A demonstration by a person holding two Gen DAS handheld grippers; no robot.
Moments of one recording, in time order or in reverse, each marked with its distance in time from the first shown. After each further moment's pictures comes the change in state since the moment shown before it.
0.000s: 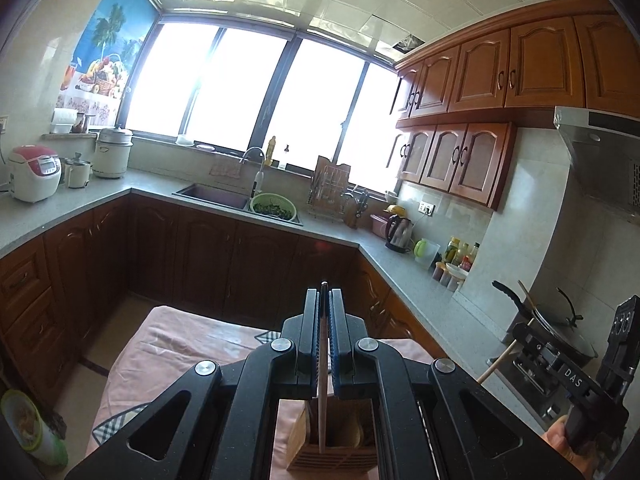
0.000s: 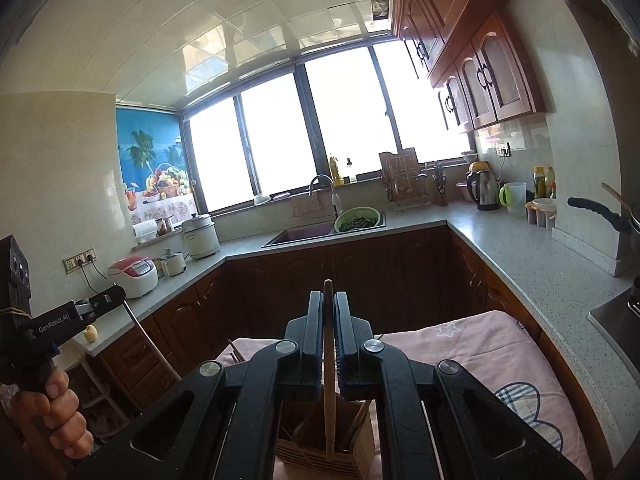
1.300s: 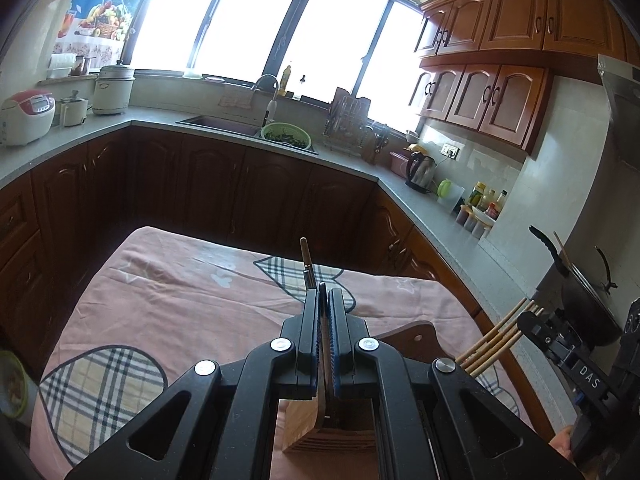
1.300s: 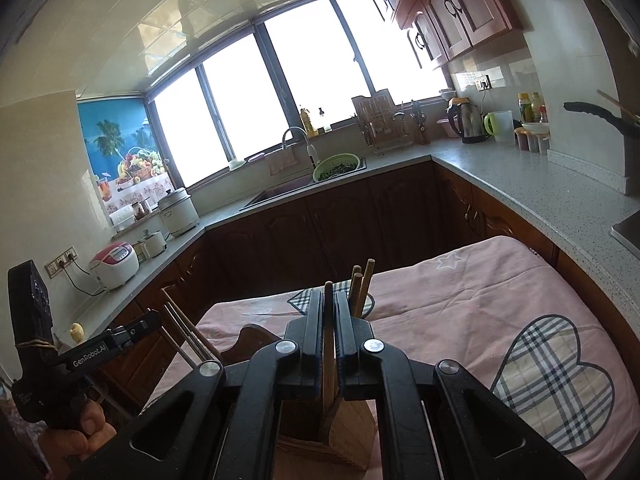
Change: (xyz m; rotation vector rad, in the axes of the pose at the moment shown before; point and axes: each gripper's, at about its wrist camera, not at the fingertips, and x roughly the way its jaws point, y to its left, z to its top) left arm 0.120 0.010 -0.033 -0.040 0.204 0.047; right arm 0.075 -0.040 -0.071 0.134 0.148 -0.040
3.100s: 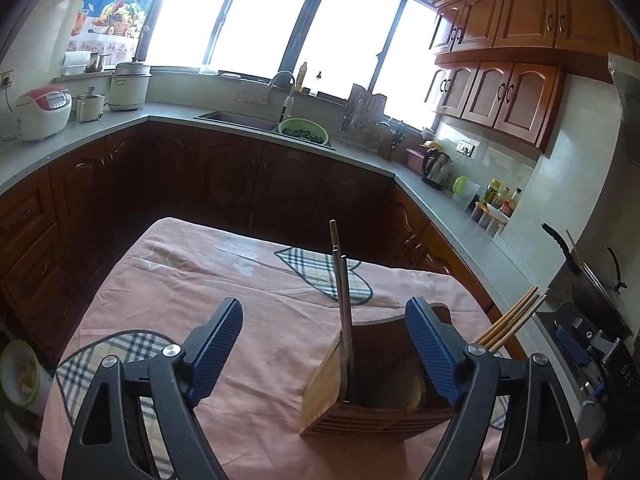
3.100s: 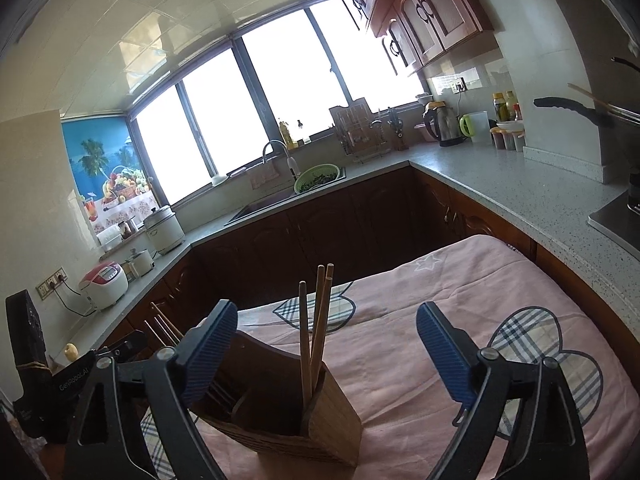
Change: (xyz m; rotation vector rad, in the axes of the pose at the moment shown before) left arm -0.021 -0.002 -0.018 -0.016 0.008 0.073; right arm -0.020 -0.013 -0.003 0.059 -0.044 -0.052
